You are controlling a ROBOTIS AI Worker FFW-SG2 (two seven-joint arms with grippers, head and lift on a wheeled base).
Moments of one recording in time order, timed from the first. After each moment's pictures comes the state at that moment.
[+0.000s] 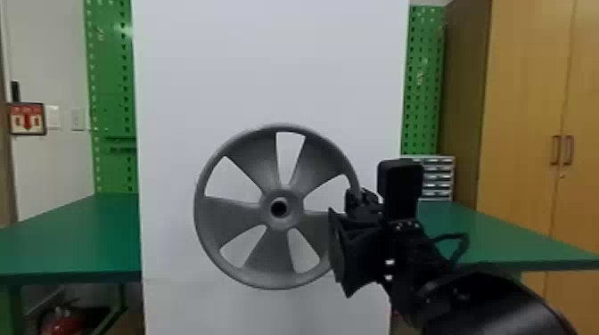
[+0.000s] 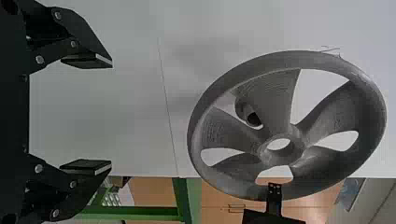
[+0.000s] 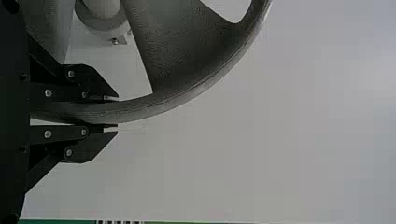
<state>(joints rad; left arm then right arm) 0.14 0.28 0.02 -2.23 0.31 0.48 -0.33 -0.62 -0.07 0.27 -1.80 -0.11 0.55 -0.19</state>
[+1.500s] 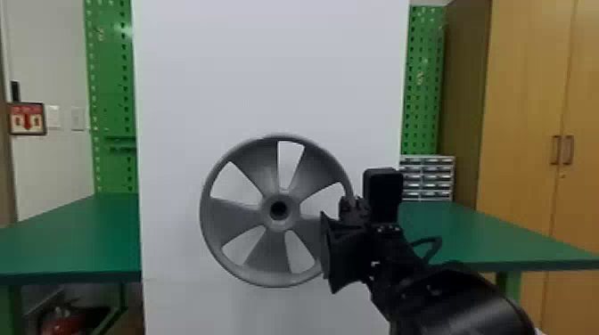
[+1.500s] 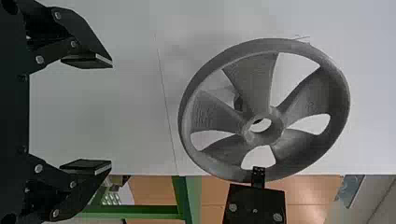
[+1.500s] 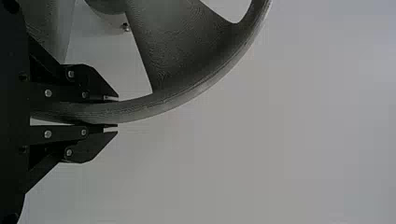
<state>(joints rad) 0.13 0.29 0.01 -2.23 0.32 0.48 -0.33 -0.69 -0.04 0.30 -1.61 -0.15 0.46 -0.27</state>
